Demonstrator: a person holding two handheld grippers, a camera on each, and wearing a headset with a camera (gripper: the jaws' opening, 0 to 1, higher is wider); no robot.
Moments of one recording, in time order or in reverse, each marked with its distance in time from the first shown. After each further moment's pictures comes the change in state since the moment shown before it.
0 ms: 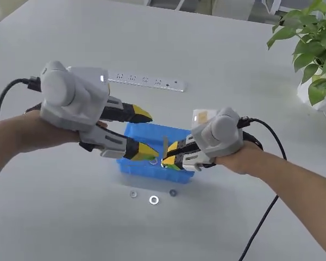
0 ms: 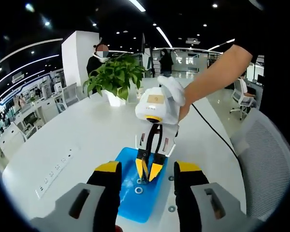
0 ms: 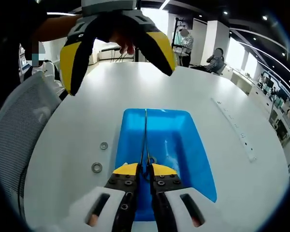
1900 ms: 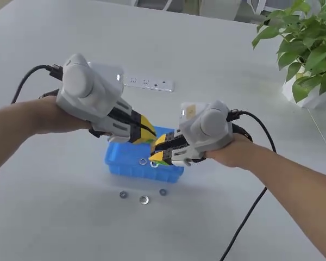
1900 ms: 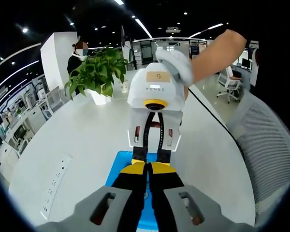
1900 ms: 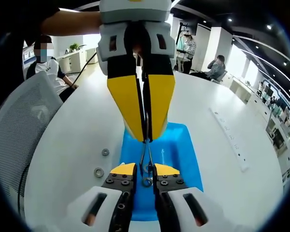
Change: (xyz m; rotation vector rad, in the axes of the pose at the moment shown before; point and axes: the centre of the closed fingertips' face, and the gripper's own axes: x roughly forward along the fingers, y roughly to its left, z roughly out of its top) left arm 0.018 0.001 0.003 0.120 0.074 -0.126; right arm -0.015 0.001 0.024 -0.055 -0.026 -0.024
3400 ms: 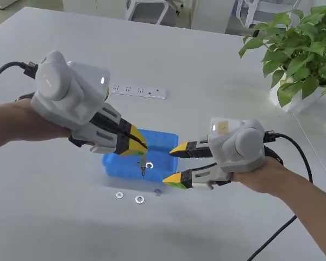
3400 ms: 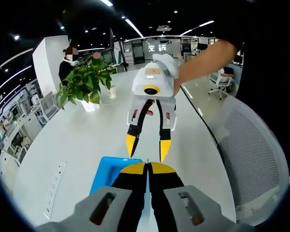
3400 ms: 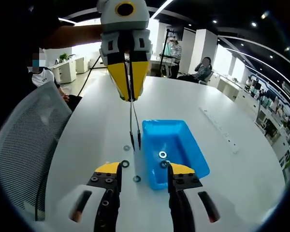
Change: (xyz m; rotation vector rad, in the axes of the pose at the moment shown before) left arm -0.023 -0.058 0.026 0.054 0.016 -0.052; right arm -0.063 0.045 -0.012 0.086 -0.052 -0.094
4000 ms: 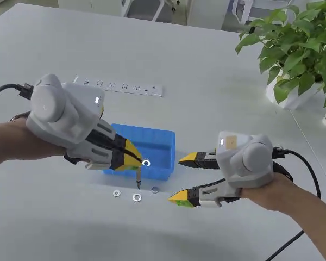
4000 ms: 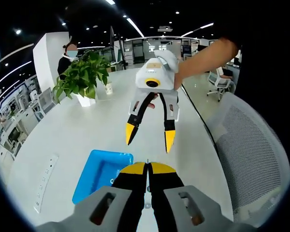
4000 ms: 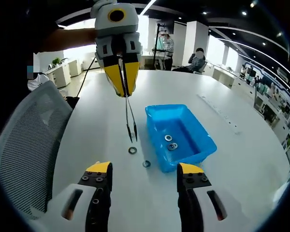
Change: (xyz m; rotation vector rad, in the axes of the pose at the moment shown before) left arm 0.013 -0.018 -0.021 -0.034 -0.003 -0.022; right arm -0.007 0.016 -0.031 0.108 0.039 -0.024
